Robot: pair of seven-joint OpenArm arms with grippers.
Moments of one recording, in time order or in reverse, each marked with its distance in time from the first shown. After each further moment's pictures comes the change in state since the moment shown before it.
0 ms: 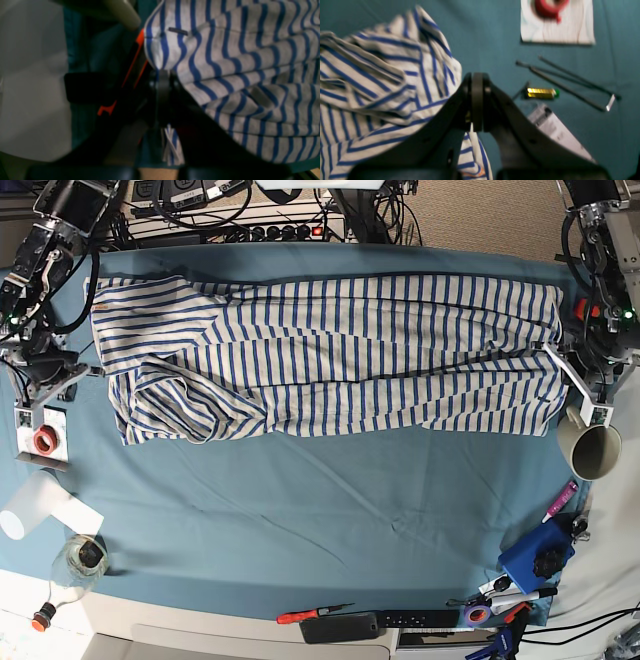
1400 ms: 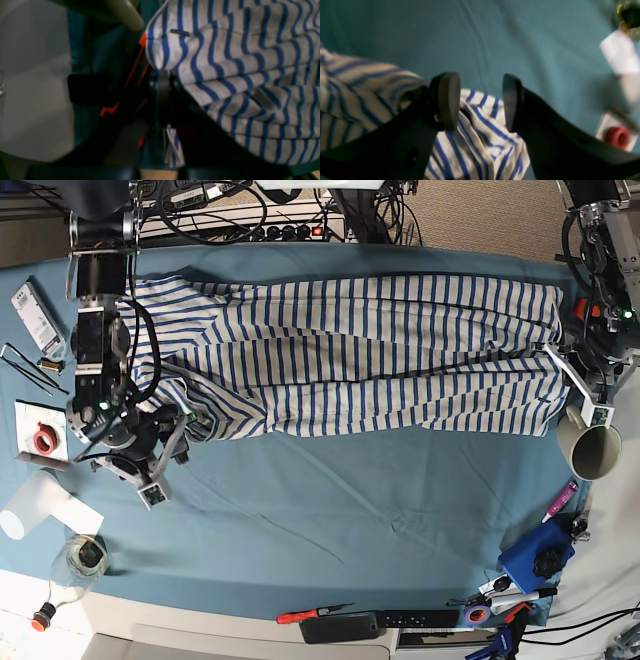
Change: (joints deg) left arm 0.0 0.0 0.0 0.0 0.6 0.0 -0.6; right arm 19.9 -2.3 -33.6 -14.6 -13.2 5.5 5.1
